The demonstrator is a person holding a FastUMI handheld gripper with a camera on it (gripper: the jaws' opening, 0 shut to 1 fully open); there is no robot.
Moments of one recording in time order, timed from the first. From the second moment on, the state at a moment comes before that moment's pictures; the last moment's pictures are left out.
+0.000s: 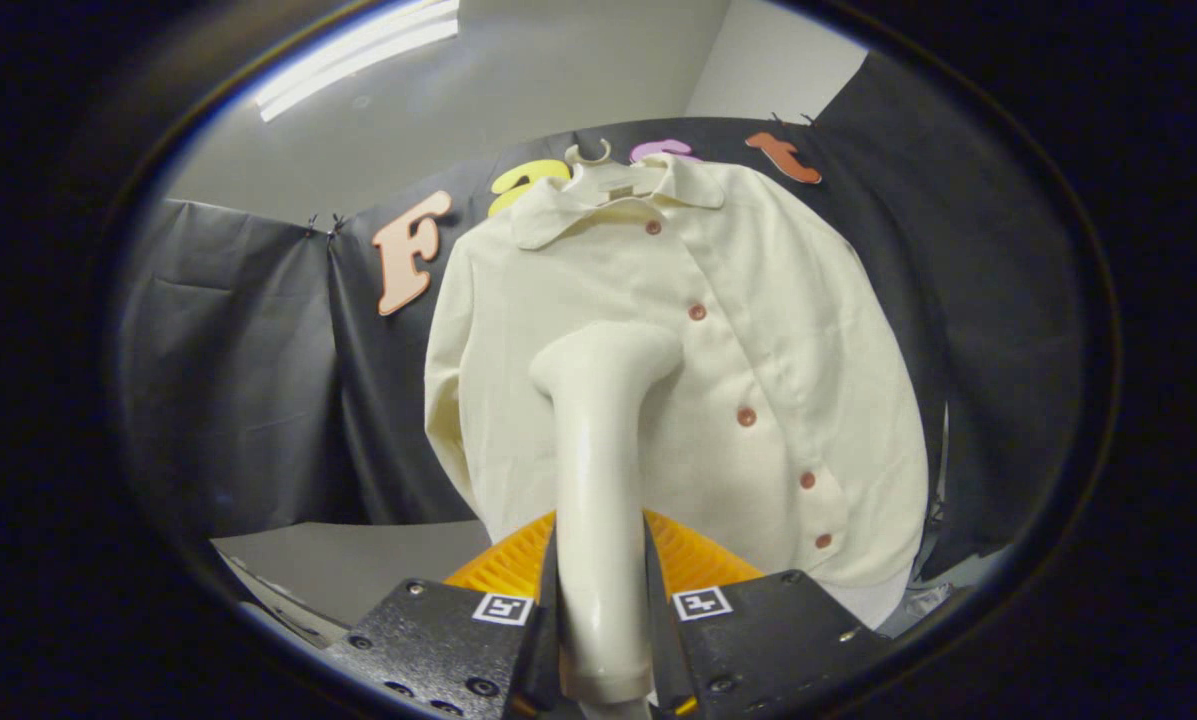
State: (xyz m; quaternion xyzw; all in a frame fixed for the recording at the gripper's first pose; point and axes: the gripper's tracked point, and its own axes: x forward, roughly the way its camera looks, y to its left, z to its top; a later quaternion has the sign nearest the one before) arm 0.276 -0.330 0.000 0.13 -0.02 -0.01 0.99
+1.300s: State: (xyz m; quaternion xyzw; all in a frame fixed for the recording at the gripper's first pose) arm 0.214 -0.331 -0.211 0.18 0.12 -0.03 0.98
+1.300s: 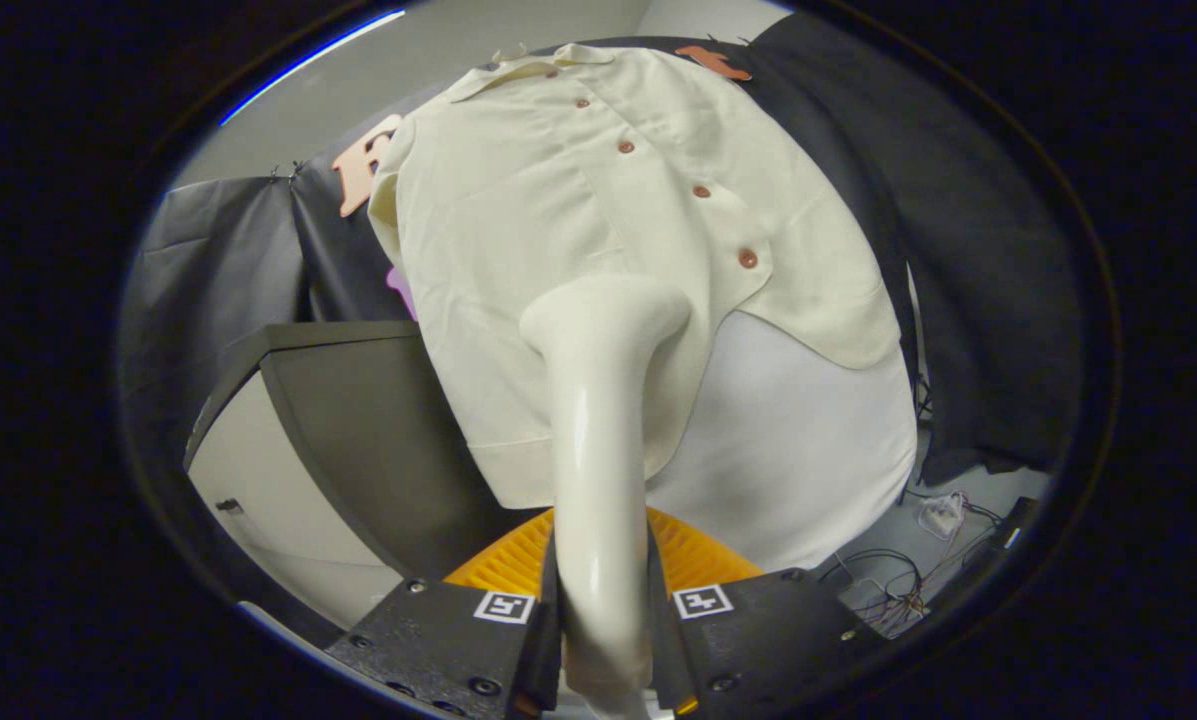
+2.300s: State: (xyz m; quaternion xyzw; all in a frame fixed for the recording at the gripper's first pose) arm 0.188 -0.413 -0.010 0.19 0.00 -0.07 0.98
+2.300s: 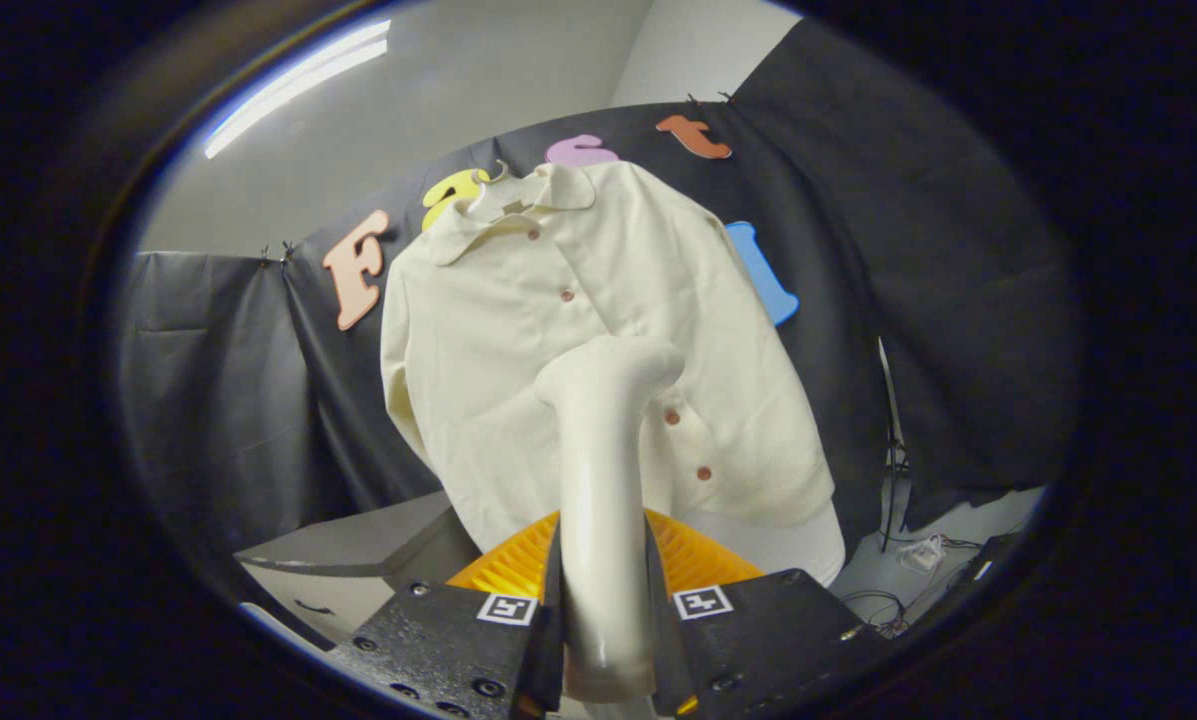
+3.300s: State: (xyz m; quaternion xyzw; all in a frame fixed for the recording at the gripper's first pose) arm 0.303 -0.499 0.135 0.16 -0.09 -0.10 0.98
